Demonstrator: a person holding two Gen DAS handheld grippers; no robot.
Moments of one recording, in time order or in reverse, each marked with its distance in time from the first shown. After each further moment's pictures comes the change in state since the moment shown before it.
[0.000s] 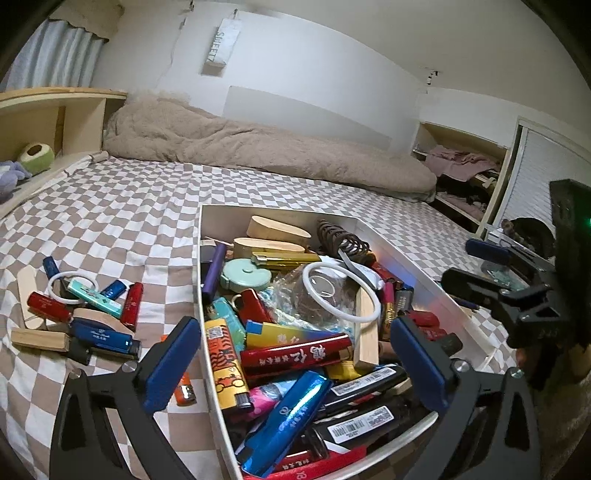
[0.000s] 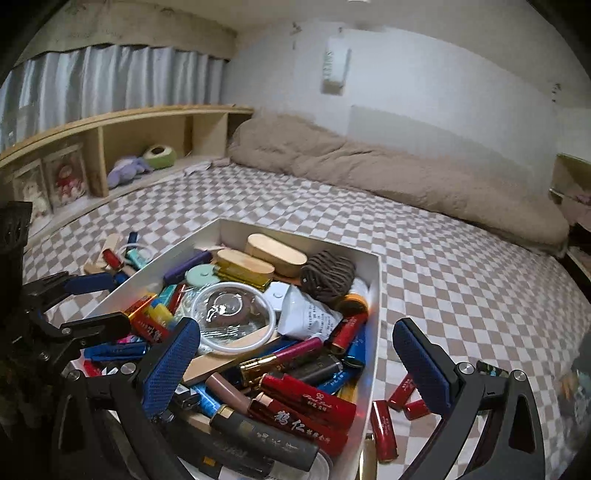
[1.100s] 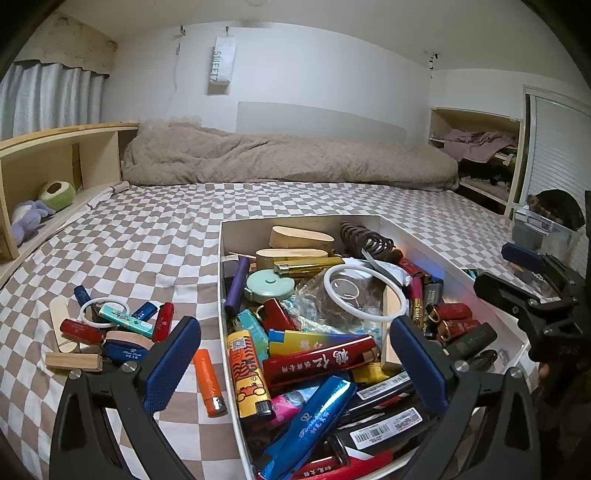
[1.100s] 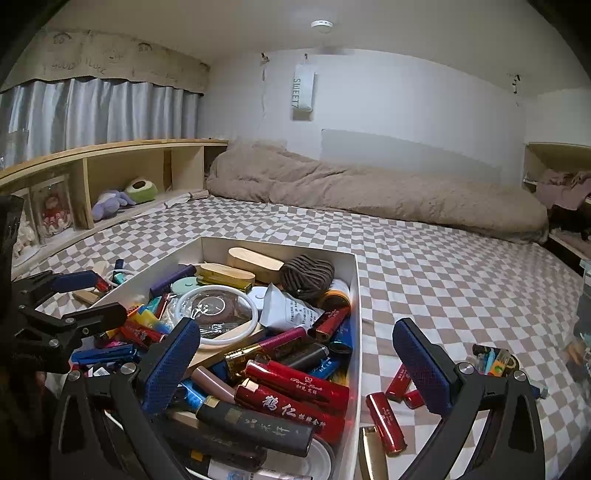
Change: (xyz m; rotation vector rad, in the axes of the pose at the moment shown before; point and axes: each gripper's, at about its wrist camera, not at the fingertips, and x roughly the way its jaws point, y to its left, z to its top) left arm 0.003 -0.012 -0.002 0.103 -0.036 0.139; right arm -0.012 -0.009 -0.033 0.092 -0.128 -0.053
